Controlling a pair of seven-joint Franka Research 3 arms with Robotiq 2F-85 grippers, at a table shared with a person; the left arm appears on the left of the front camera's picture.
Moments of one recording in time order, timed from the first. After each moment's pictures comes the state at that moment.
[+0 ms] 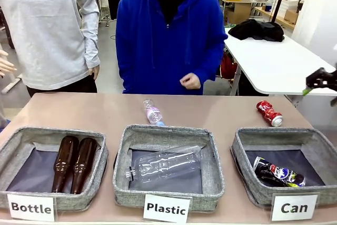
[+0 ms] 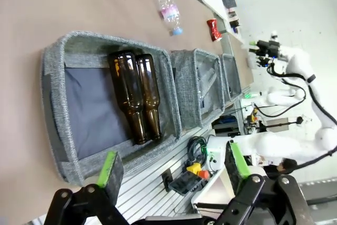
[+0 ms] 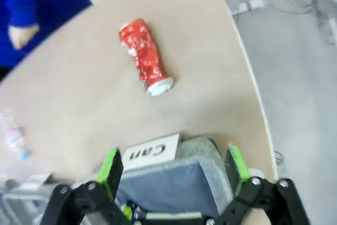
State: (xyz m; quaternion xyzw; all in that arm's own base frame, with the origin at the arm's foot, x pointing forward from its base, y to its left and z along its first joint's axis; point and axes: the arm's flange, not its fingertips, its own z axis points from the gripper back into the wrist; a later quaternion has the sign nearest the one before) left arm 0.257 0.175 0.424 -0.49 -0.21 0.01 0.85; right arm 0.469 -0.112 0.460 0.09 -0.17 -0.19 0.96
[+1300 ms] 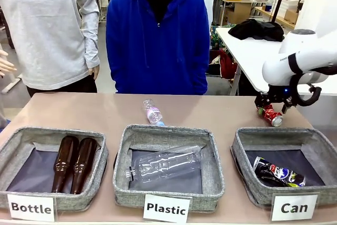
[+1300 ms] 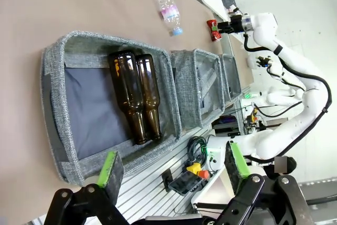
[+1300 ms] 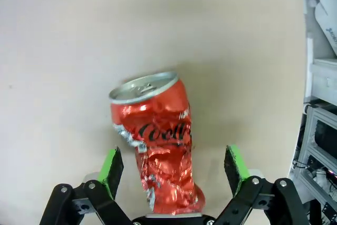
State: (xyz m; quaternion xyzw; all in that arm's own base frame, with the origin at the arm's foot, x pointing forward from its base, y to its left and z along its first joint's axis) left arm 0.257 0.175 0.424 -0.49 -0.21 0.01 0.85; right arm 0.633 -0.044 0.316 -0.04 -0.06 -0.06 1.00
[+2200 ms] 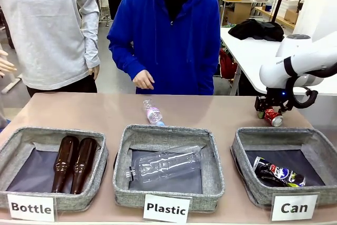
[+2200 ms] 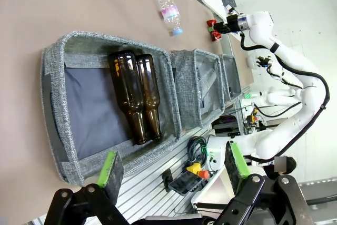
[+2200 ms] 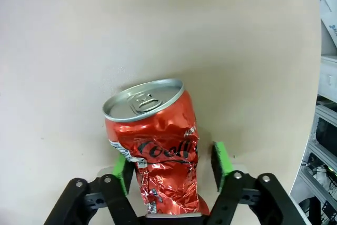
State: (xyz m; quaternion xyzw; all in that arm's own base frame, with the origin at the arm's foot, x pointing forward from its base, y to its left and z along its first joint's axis) left arm 0.257 0.175 0.424 -0.49 -0.21 0.01 0.85; right arm 0.640 -0.044 0.301 -0.04 -0.04 -0.06 1.00
